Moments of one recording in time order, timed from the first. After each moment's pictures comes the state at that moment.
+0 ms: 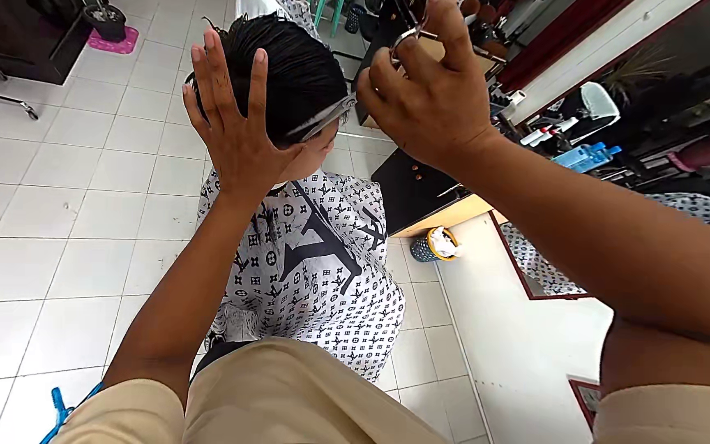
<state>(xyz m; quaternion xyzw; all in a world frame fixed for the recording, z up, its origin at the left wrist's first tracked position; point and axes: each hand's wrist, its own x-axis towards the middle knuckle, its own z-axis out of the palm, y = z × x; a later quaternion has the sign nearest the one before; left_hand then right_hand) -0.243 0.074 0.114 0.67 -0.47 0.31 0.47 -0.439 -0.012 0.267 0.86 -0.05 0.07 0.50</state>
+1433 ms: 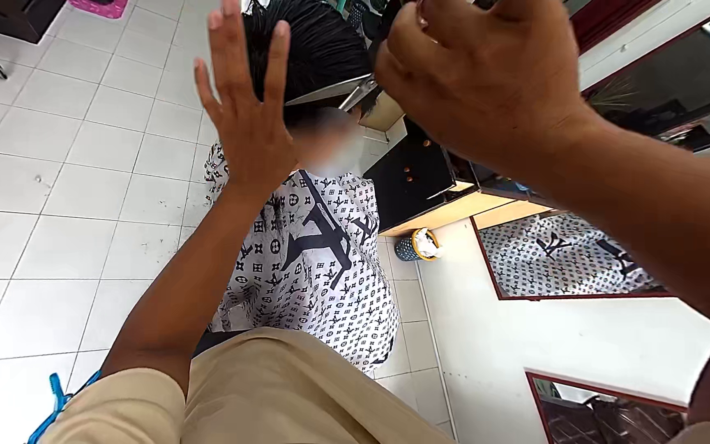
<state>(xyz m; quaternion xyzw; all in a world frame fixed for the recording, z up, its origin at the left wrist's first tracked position) -0.237 0.101 0.118 0.67 -0.47 0.26 0.51 -0.403 0.051 0.309 0.85 -0.02 -0.06 0.53</state>
